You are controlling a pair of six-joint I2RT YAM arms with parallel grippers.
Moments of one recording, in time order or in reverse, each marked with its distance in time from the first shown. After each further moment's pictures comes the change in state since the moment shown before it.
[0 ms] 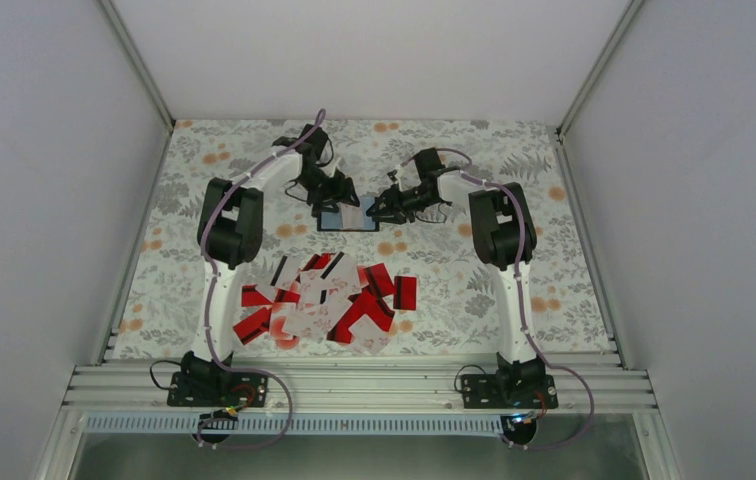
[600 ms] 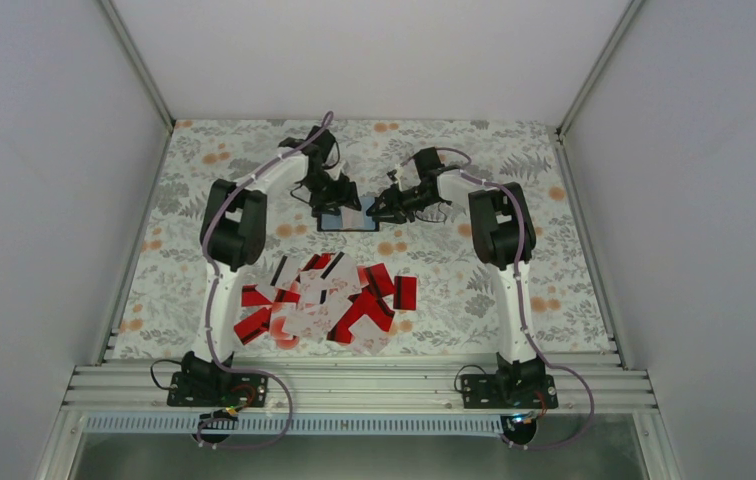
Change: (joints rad) left arm -0.035 -0.010 0.003 -0.034 -0.080 0.000; right arm 0.000 0.008 0.019 -0.026 0.005 -0.010
